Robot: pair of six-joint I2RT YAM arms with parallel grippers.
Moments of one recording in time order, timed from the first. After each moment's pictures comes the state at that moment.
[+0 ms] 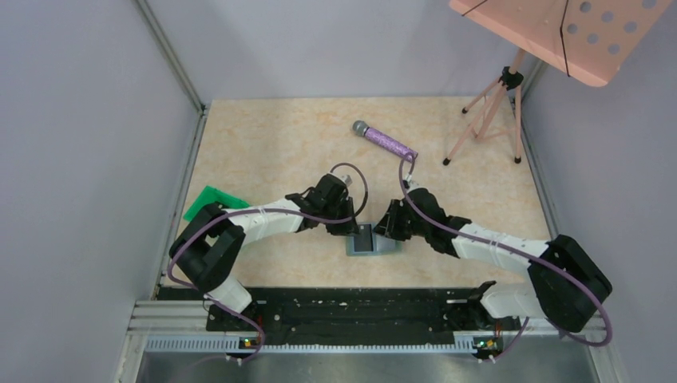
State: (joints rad) left arm -0.75 1.61 0.88 -0.19 0.24 -0.76; right arm 0.71 1.23 0.53 0.04 -0.14 0.85
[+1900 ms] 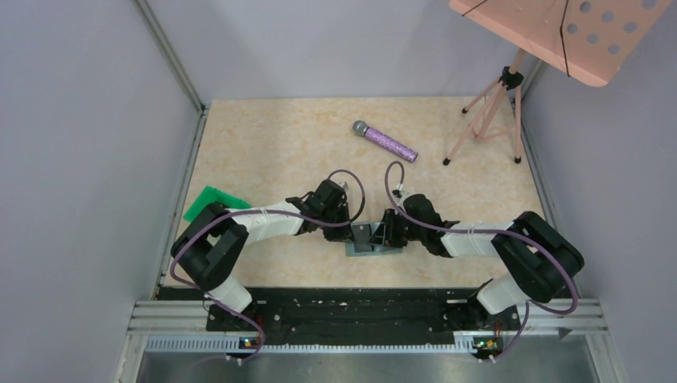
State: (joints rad) left arm -0.75 1.61 0.83 -0.18 0.24 -0.78; right arm 0.66 1.48 0.45 0.33 -0.34 0.79
